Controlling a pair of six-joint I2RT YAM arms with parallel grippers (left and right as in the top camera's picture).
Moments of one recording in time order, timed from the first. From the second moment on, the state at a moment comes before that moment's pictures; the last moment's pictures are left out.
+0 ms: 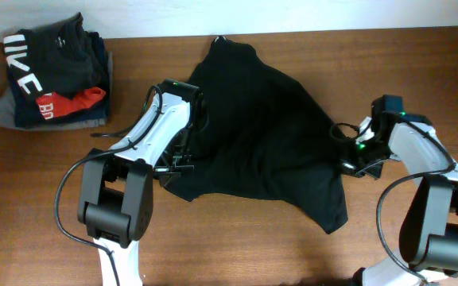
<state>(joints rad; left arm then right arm) -0.37 2.10 1.65 -1.62 -0.17 -0.62 -0.21 1.78 1.15 -0.95 -0.26 0.26</state>
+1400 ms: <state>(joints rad) -0.37 2.10 1.65 -1.68 -0.19 -0.53 -0.40 1.80 1.61 -1.69 -0.16 0.13</state>
